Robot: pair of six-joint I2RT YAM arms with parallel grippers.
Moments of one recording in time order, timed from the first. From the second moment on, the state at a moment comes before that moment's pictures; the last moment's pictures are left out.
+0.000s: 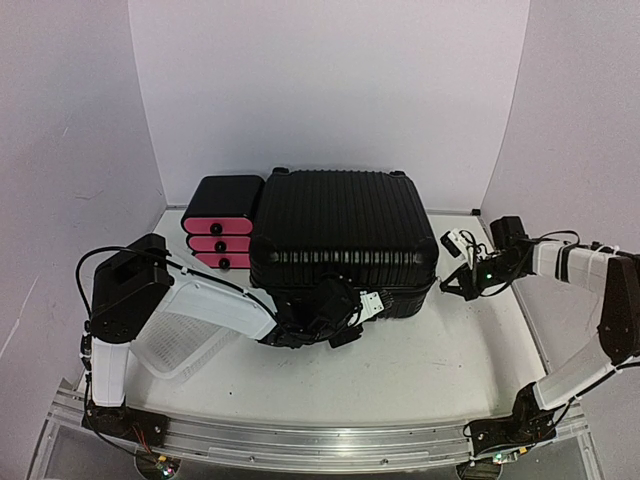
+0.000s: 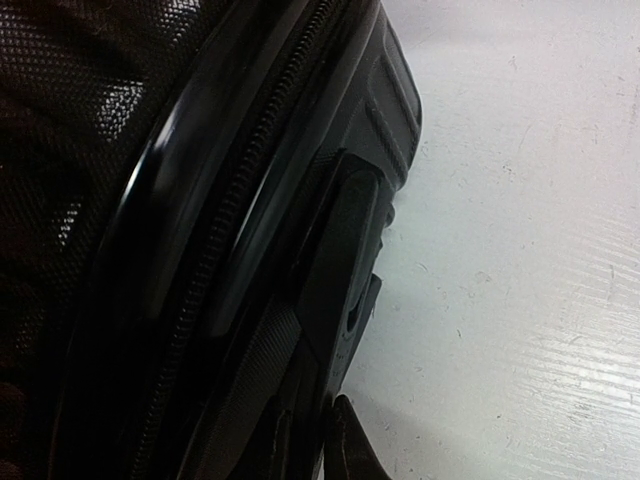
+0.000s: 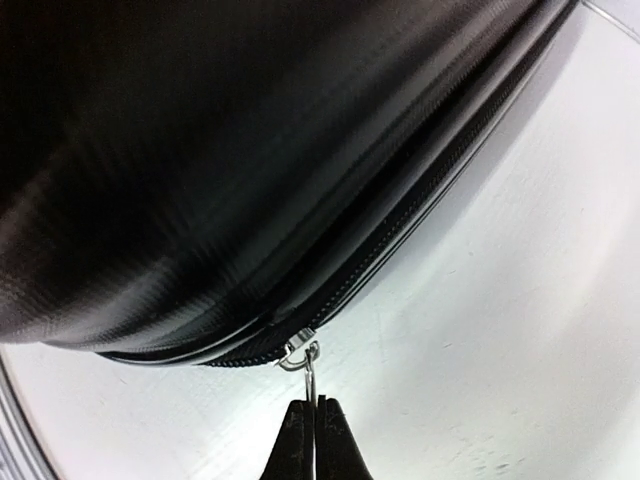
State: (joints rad) left arm -1.20 2.06 1.30 0.11 -0.37 0.34; right arm 0.09 1.43 0.82 -0.41 -0.57 -0.44
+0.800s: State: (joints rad) left arm -1.21 2.06 1.28 0.14 -0.40 0.35; right arm 0.01 2.02 1.35 -0.14 -0.72 -0.53
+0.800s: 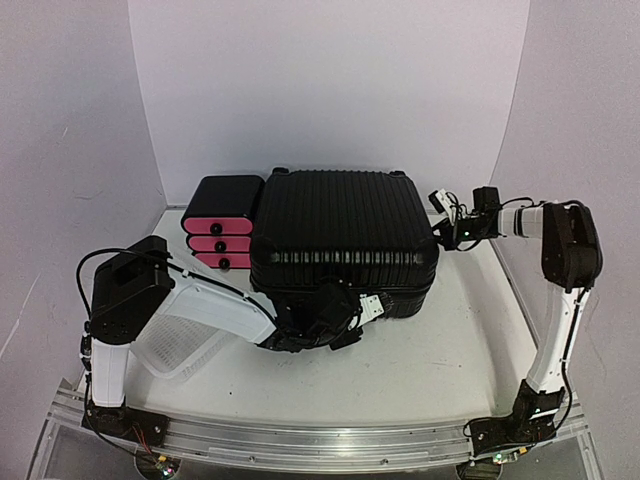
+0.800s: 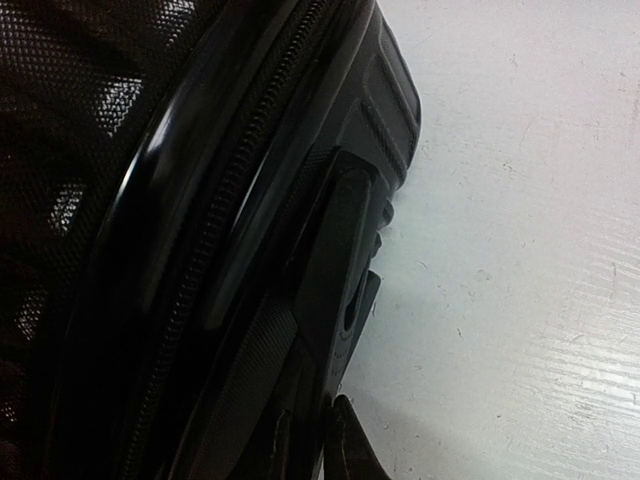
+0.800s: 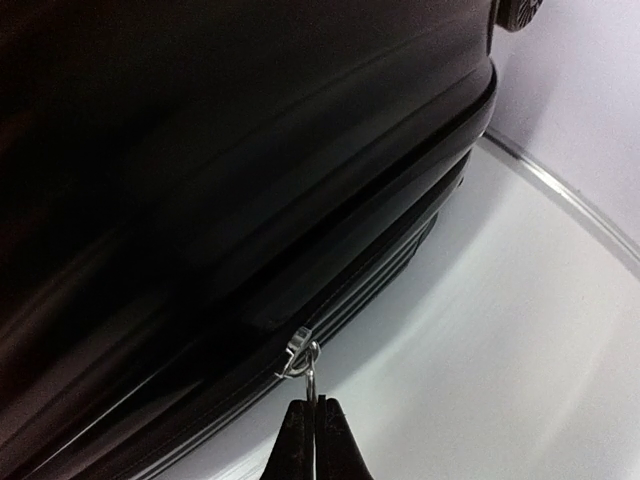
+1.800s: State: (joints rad) left arm -1.24 2.10 1.32 0.11 -0.48 0.36; right arm 0.02 2.78 2.34 0.00 -0.94 -0.58
